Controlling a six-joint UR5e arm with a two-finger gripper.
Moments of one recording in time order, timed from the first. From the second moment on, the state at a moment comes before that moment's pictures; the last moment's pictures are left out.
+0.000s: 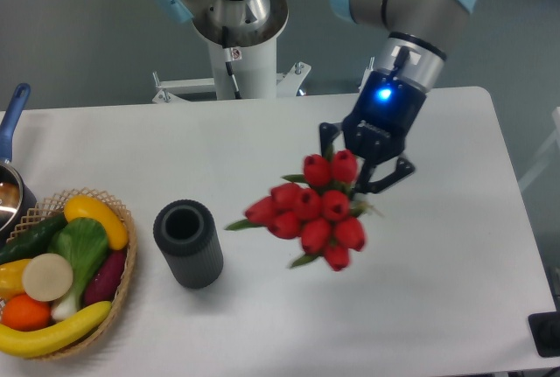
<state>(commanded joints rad) 2.71 -1.78 -1.70 -0.80 0.40 1.17</state>
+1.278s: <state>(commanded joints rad) 2.54 -1.72 -1.82 -0.79 0.16 1.18</state>
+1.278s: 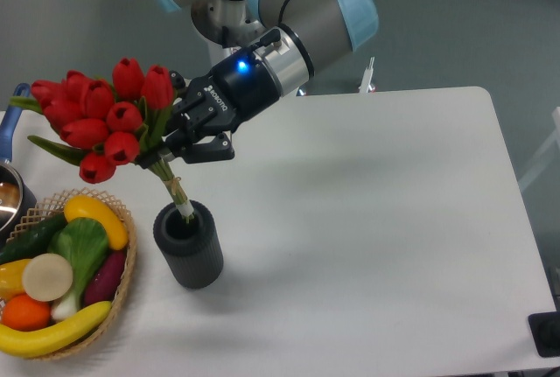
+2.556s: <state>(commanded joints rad) 2.51 -1.83 -1.85 -0.79 0.17 1.19</state>
